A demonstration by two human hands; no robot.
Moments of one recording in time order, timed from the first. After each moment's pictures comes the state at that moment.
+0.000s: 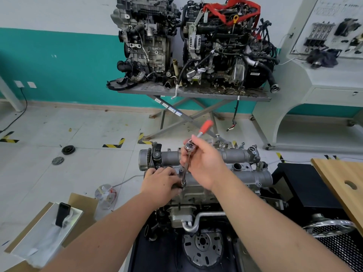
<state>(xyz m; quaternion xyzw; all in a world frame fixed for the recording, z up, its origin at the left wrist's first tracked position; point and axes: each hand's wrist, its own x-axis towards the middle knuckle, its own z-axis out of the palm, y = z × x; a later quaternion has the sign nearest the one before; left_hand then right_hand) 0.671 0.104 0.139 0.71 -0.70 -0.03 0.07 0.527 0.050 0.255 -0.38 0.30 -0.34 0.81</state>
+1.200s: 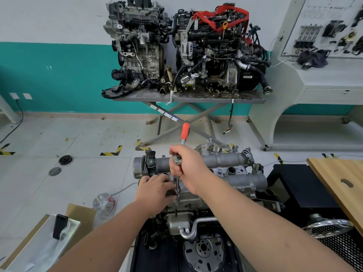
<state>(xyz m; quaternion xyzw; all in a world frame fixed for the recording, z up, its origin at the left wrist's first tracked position) 0.673 0.104 0.135 0.71 -0.70 -0.02 0.07 0.545 0.049 0.255 -0.46 0.37 -0.30 0.75</state>
